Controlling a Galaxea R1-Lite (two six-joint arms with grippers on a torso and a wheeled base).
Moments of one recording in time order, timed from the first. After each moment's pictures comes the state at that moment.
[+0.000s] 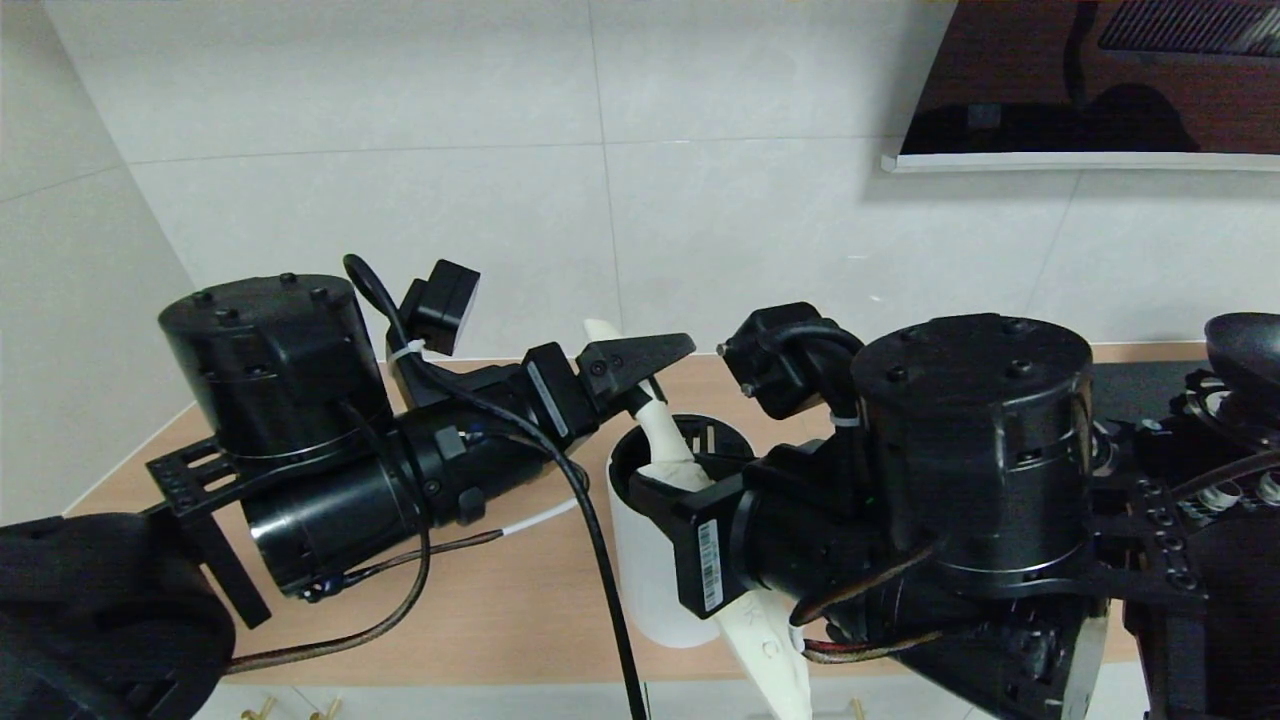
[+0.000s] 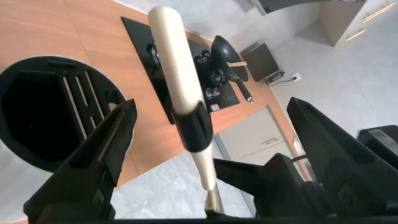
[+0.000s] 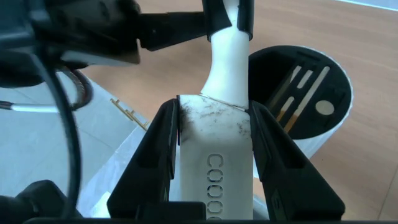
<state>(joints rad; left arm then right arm) -0.62 1.63 -0.73 -0.84 -0.21 -0.85 1.07 1.71 -1.02 -0.43 -0.34 0.25</state>
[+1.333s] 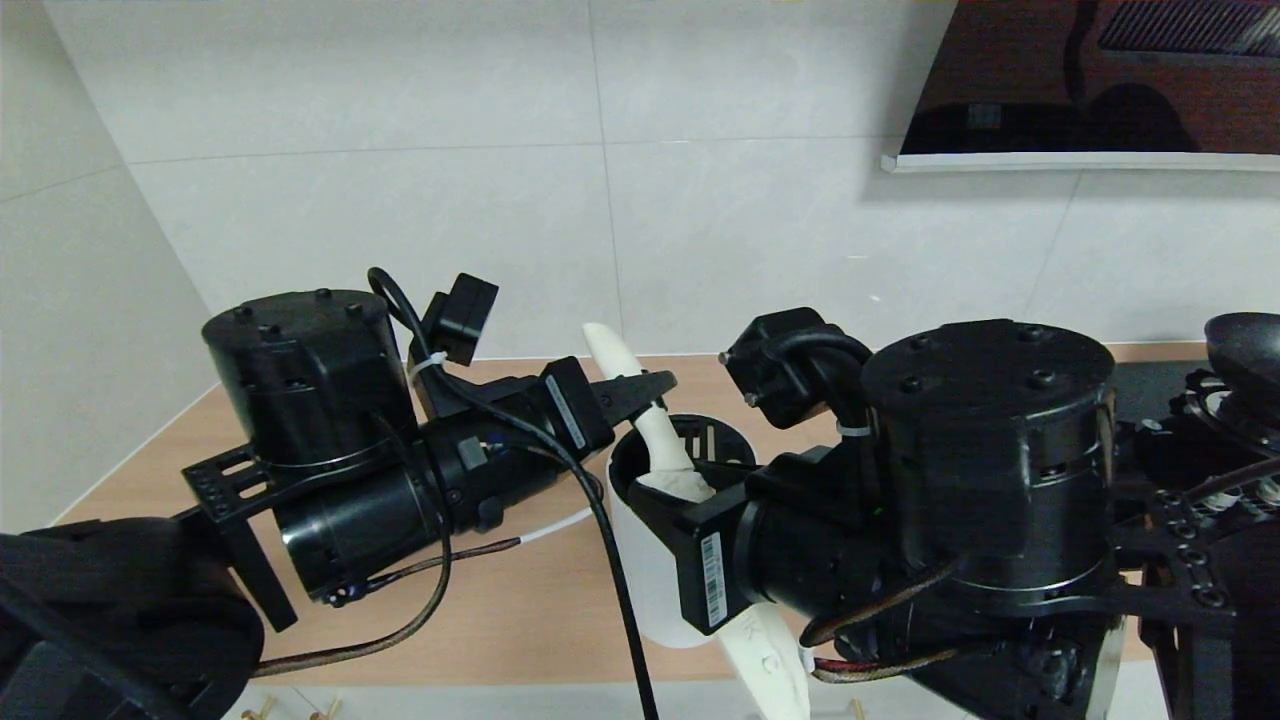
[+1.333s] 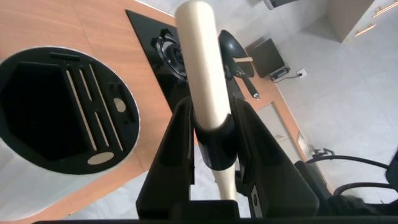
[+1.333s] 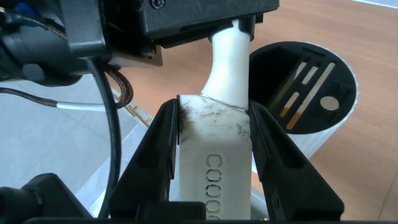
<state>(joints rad) -0.62 1.66 -0.73 -0.86 -0.20 -0.84 1.08 1.70 -1.01 -0.43 -0.34 0.25</state>
